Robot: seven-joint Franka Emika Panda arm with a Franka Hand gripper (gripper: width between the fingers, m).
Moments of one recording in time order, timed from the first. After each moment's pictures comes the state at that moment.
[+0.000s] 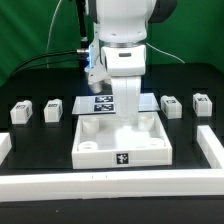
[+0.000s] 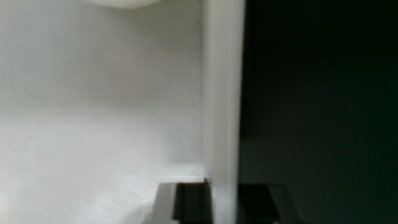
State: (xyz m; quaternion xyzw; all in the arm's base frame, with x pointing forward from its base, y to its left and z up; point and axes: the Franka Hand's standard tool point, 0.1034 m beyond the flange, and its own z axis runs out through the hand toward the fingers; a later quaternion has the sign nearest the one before) arm 0.429 0.013 0.018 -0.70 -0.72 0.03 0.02
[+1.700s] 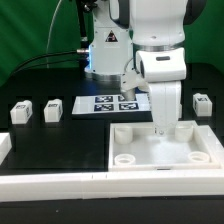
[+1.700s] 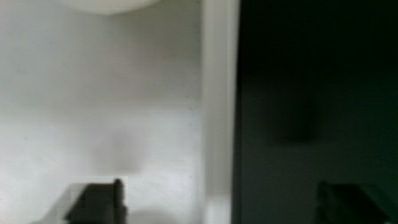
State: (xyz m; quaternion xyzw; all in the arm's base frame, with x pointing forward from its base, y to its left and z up) arm 0.480 0.077 0.017 -0.71 -0.70 0.00 0.02
